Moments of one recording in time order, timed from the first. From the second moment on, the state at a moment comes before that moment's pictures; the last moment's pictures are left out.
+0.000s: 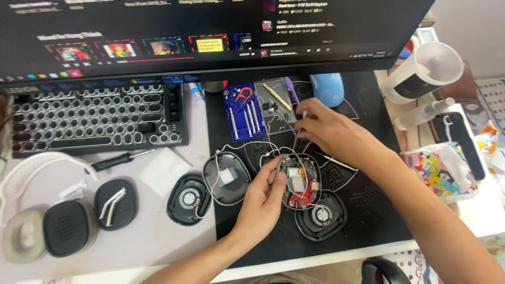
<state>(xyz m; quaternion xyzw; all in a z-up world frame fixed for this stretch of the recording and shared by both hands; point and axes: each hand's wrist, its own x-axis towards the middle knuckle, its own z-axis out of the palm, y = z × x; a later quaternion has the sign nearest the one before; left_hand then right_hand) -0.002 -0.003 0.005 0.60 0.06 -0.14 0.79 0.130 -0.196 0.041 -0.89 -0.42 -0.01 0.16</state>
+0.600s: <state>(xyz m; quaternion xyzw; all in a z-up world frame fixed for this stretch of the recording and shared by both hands) 0.000 0.001 0.001 0.59 0.05 -0.14 0.79 0.128 -0.188 0.047 -0.85 -0.47 -0.09 0.24</state>
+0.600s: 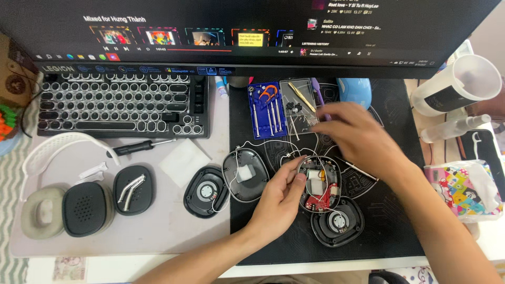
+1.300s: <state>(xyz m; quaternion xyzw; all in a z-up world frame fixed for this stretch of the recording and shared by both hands) 0.005 0.003 0.005 0.61 0.03 -0.11 0.78 0.050 -0.203 0.075 -0.75 -0.09 -0.03 0.65</state>
